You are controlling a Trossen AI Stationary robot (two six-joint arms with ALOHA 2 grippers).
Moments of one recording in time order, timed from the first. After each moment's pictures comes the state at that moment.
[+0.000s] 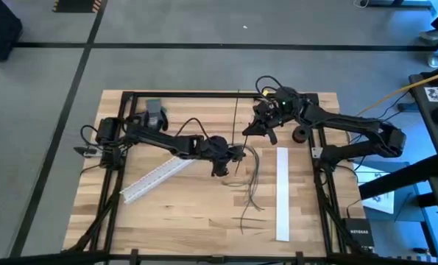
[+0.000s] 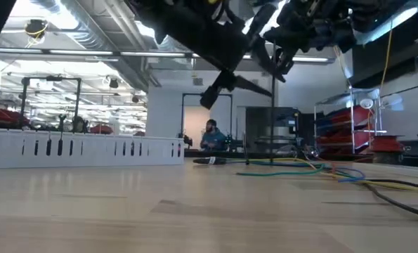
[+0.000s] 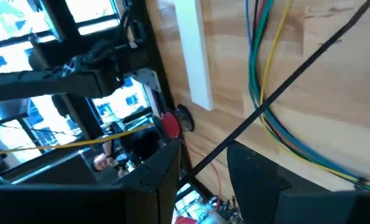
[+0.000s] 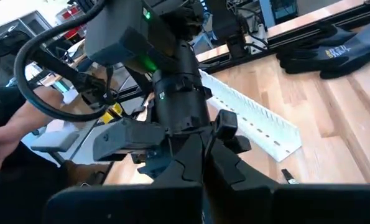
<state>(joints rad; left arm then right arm) -0.02 1.89 1.25 0.16 -0.16 1.82 -0.50 1.21 0.76 0.08 -0.87 0.21</state>
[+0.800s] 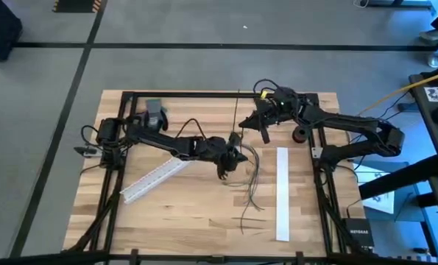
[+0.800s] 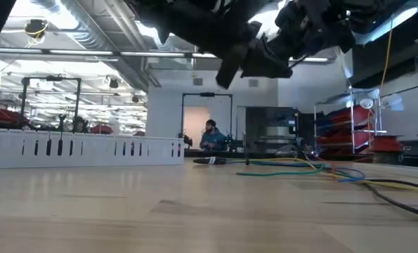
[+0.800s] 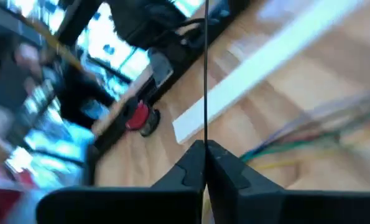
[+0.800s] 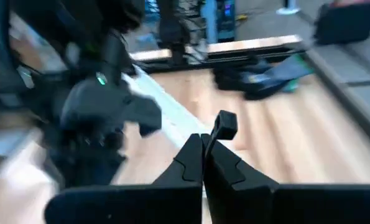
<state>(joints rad) -0.03 1.88 1.25 0.26 -0.11 0.65 -0.50 1.23 0.76 0.10 -0.59 -0.11</state>
